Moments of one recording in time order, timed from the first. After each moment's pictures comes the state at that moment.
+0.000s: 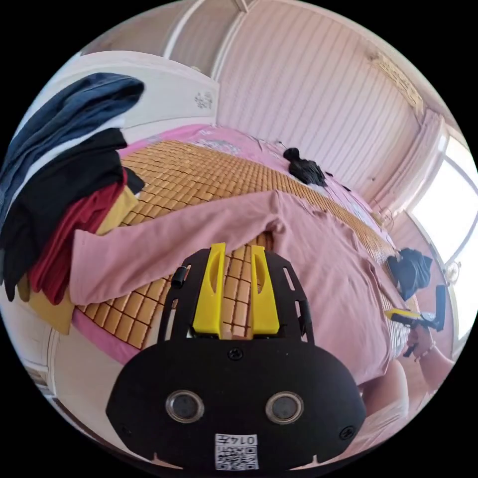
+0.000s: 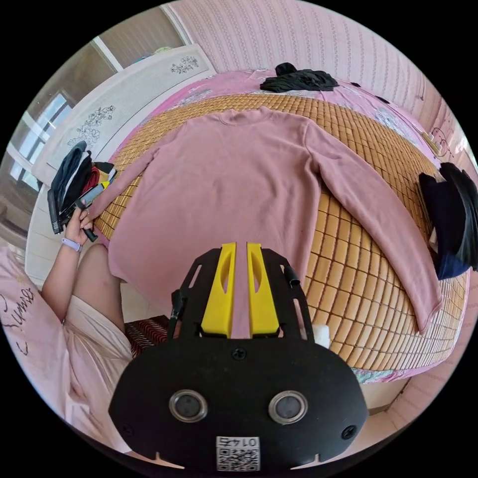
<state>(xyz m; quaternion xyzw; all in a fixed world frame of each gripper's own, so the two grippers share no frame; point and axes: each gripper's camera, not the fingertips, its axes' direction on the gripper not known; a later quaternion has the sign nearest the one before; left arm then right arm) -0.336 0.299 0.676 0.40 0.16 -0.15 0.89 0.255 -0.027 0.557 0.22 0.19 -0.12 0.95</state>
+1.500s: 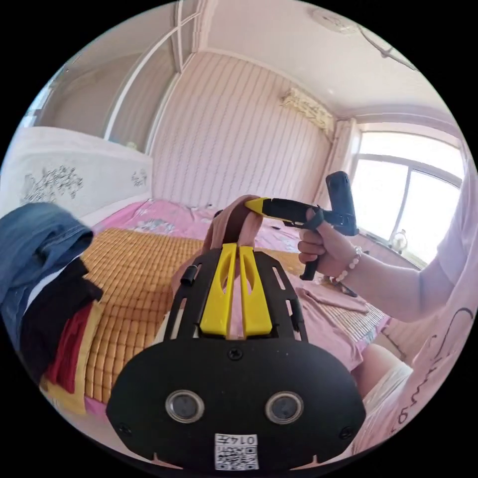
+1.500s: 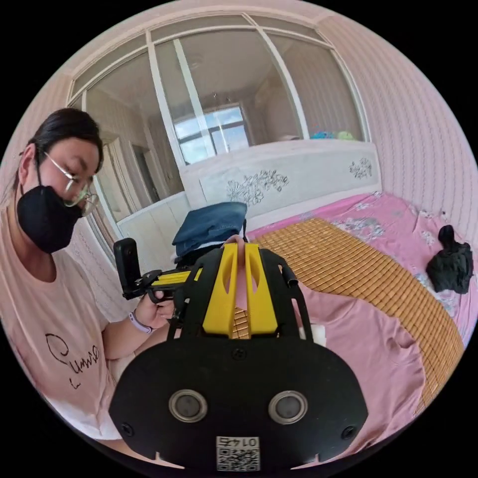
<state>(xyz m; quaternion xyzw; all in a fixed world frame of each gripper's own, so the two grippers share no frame) -0.329 0.343 0.578 0.59 0.21 0.01 0.78 0.015 -0.074 0.481 0.34 -0.02 -0.51 0.79</state>
